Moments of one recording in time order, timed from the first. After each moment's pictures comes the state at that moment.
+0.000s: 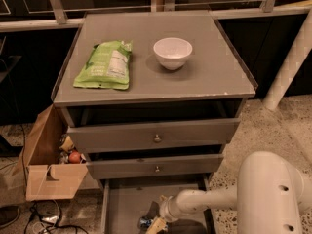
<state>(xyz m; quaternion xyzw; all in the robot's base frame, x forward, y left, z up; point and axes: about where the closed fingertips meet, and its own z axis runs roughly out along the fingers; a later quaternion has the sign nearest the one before) 0.463 -0.014 0.206 -0.50 0.81 0.23 0.20</state>
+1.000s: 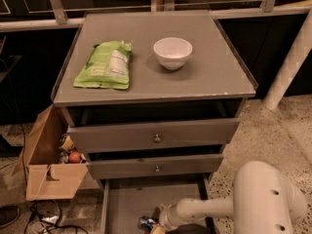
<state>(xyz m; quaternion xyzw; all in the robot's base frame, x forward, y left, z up) 0.442 -0.011 0.156 -0.49 0.81 0.25 0.19</state>
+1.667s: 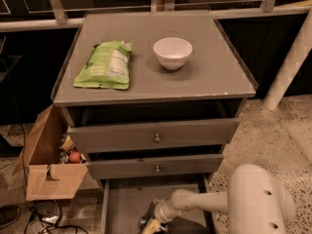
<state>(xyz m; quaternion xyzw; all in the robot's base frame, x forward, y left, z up) 0.467 0.012 0.147 -0.50 0.80 0.27 0.18</state>
